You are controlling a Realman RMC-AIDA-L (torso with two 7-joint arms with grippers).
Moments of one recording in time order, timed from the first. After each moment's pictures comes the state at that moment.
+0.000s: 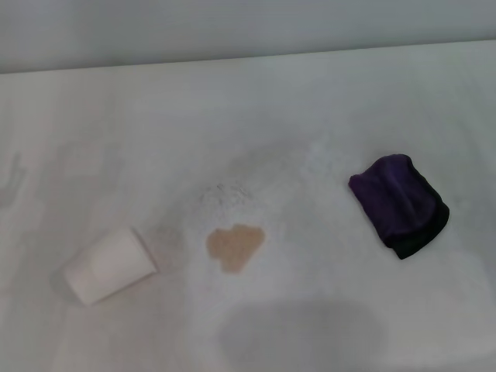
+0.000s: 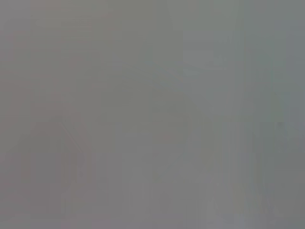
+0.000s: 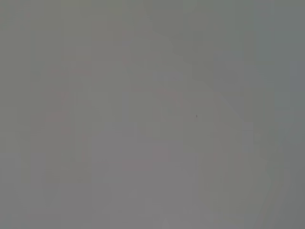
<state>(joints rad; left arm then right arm) -0.40 -2.08 1.07 -0.01 0.34 1.45 -0.13 0.34 2.01 -0.19 -0.05 2.06 1.23 -2.92</state>
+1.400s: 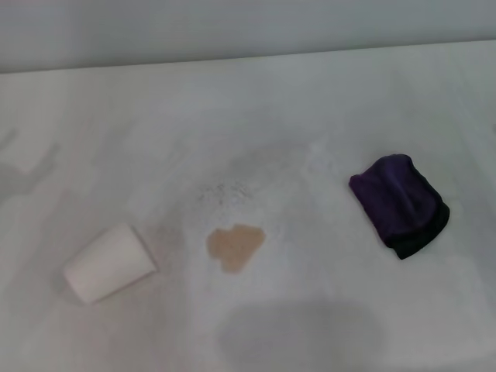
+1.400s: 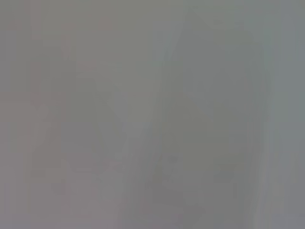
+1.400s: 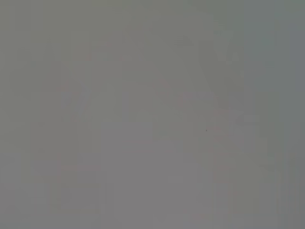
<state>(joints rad) -0.20 -1.92 1.22 0.65 0.77 1.25 -1.09 0.34 2.01 -0.19 -0.03 2.06 1.29 -2.92</state>
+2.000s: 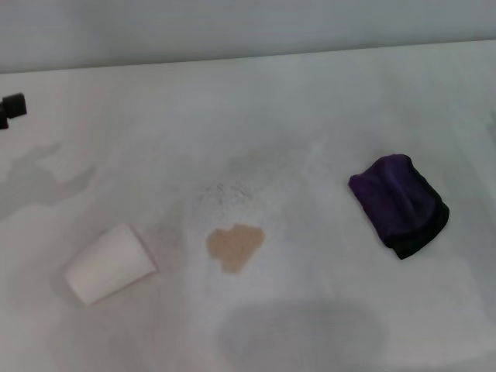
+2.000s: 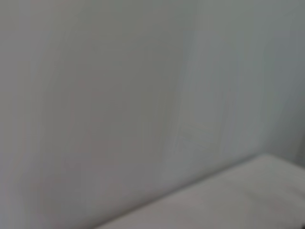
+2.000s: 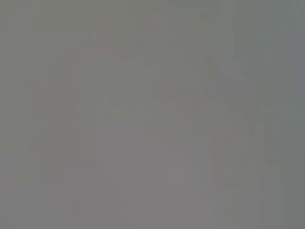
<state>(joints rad) -0.29 -1.89 0.99 1.11 1.66 1.37 -1.80 0.34 2.01 -0.19 0.00 2.06 1.33 -2.92</state>
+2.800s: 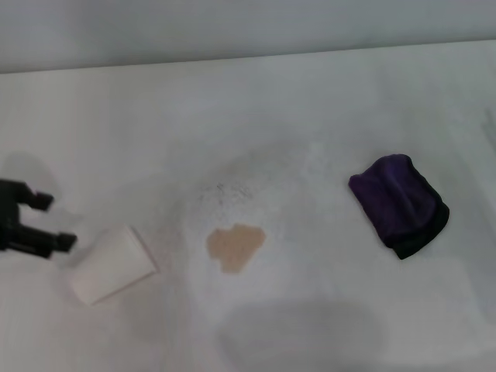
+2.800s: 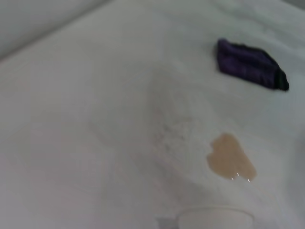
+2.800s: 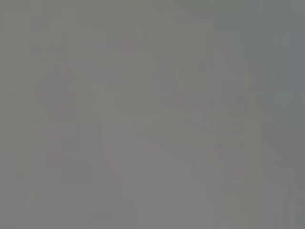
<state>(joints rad) -0.53 -1.92 0.99 1.08 2.25 1.71 -1.90 0.35 2.01 -0.19 0.01 2.06 1.34 -2.91</state>
